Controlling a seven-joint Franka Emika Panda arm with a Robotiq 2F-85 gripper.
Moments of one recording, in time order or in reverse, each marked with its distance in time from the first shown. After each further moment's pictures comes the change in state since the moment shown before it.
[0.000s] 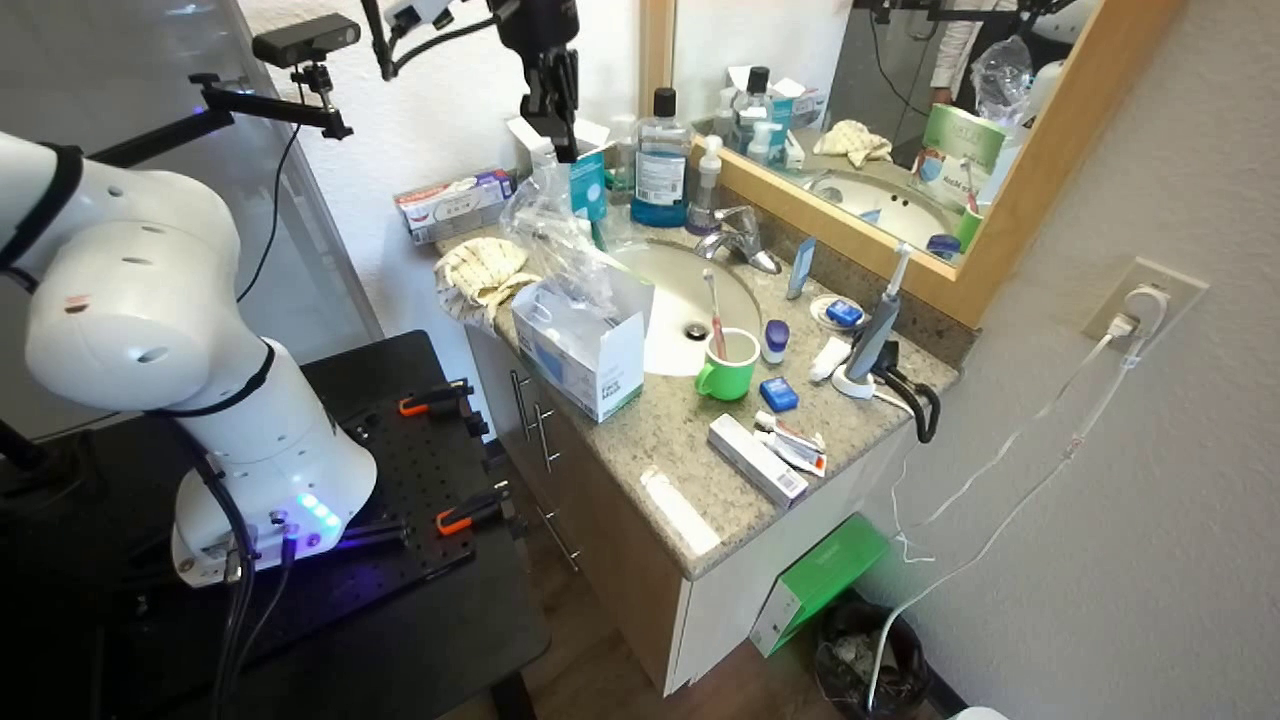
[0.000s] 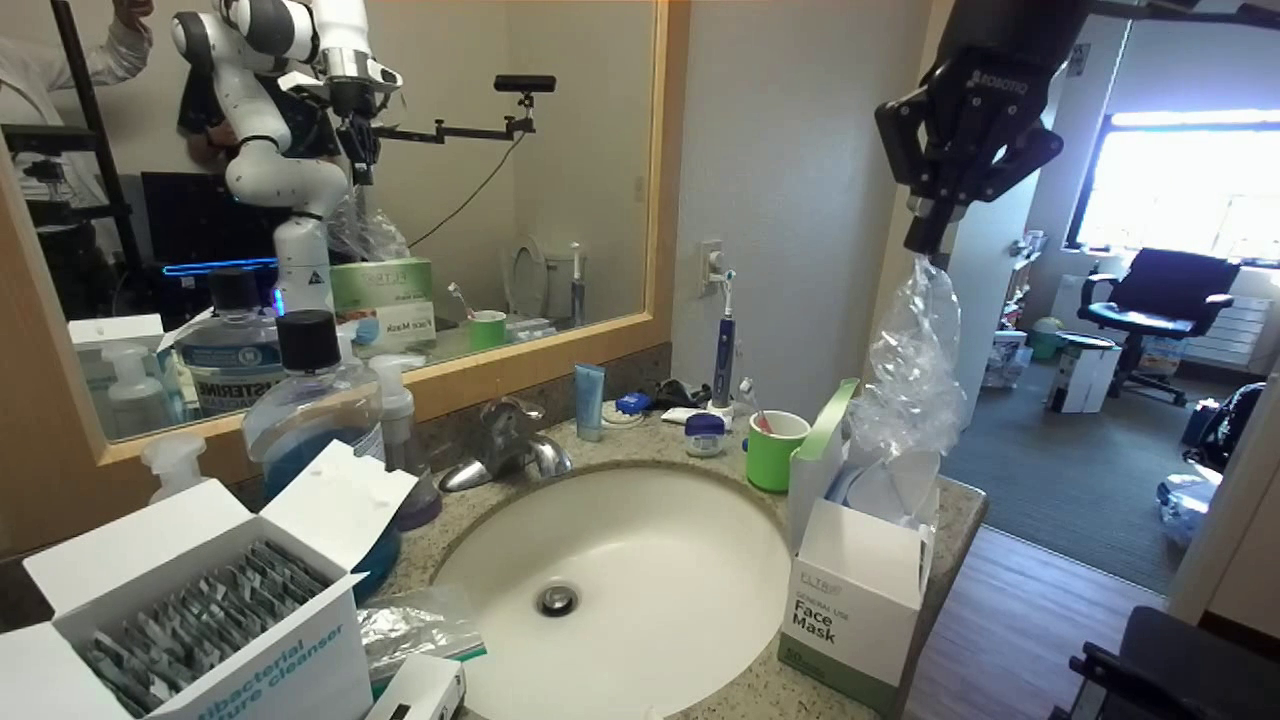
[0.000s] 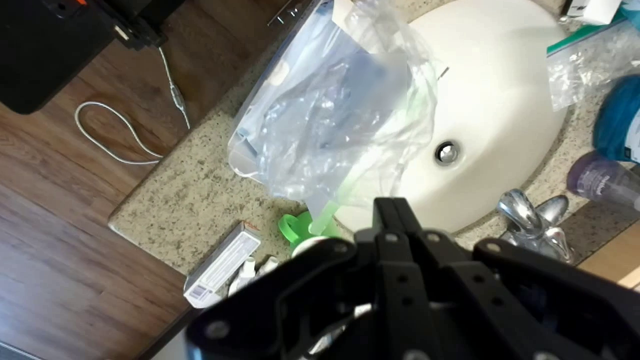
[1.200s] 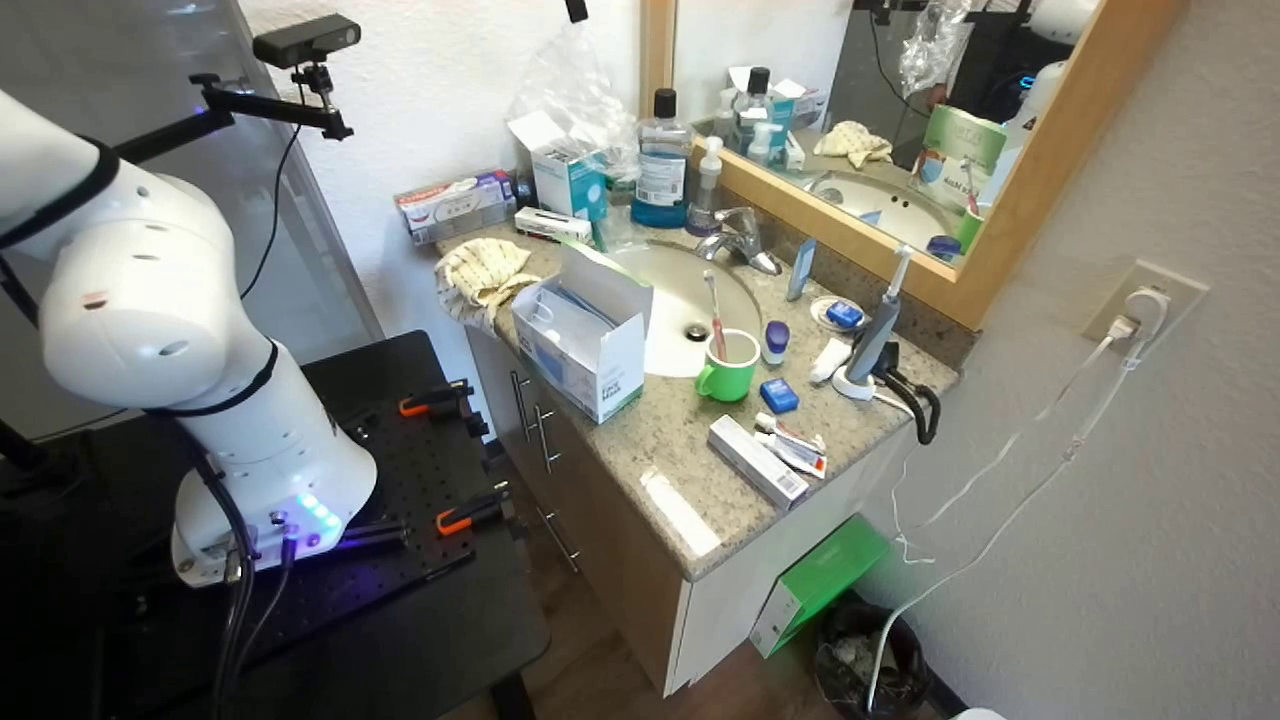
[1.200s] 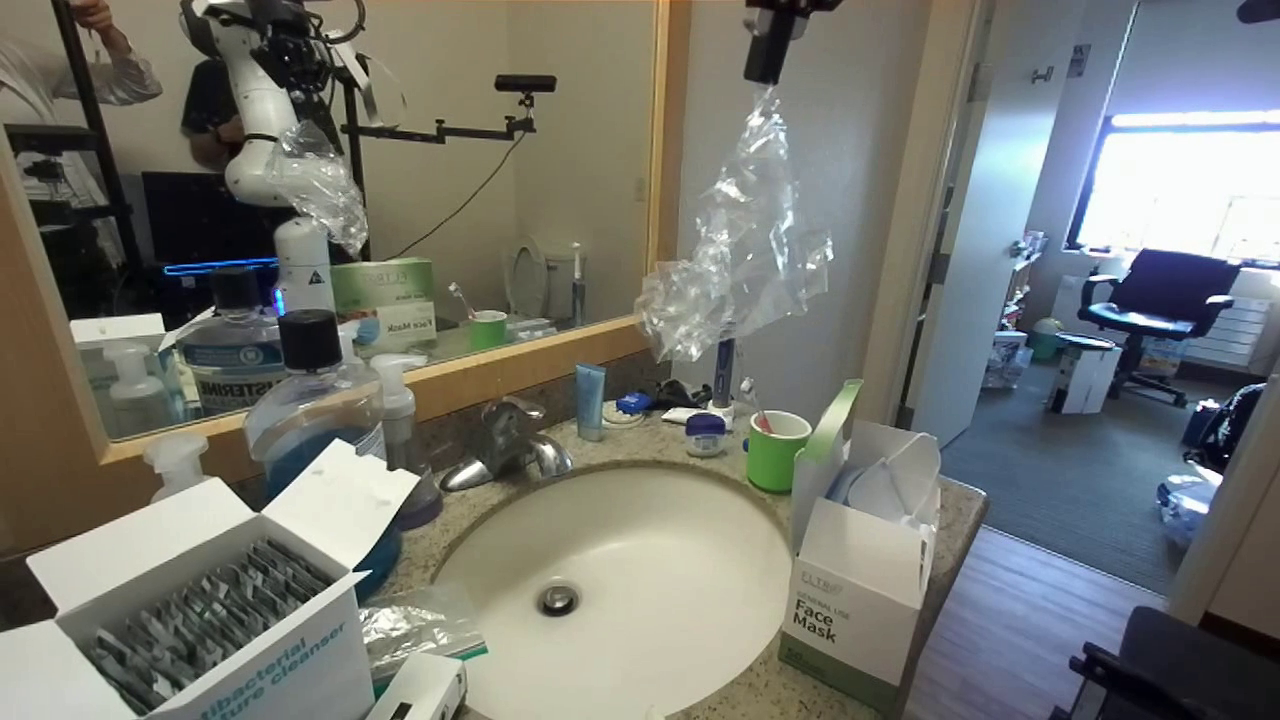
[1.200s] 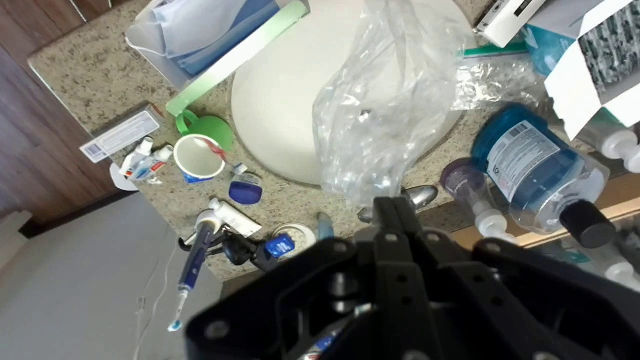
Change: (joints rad) arm 0.094 0.270 0.194 0.467 -0.130 -0.138 -0.007
